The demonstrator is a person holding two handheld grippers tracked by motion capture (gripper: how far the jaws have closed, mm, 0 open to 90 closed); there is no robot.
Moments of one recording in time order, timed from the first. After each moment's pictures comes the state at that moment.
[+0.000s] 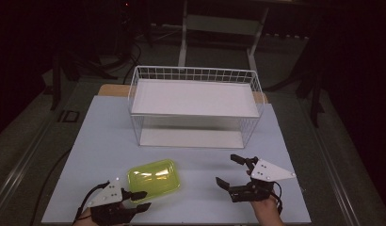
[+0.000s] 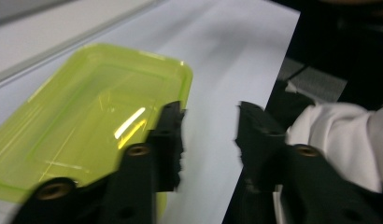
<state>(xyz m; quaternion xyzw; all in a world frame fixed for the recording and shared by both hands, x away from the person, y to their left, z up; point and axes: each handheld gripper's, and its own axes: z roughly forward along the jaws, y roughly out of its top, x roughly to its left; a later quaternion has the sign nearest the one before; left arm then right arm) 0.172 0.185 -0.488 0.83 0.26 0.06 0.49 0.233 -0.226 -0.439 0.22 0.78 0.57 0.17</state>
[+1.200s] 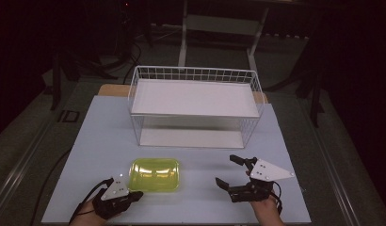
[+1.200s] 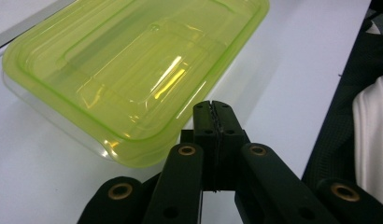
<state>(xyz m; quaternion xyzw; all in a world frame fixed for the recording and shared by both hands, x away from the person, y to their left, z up) 0.191 0.190 -0.510 0.87 0.29 0.11 0.39 0.233 -0.226 -0.440 0.22 0.78 0.56 0.17</state>
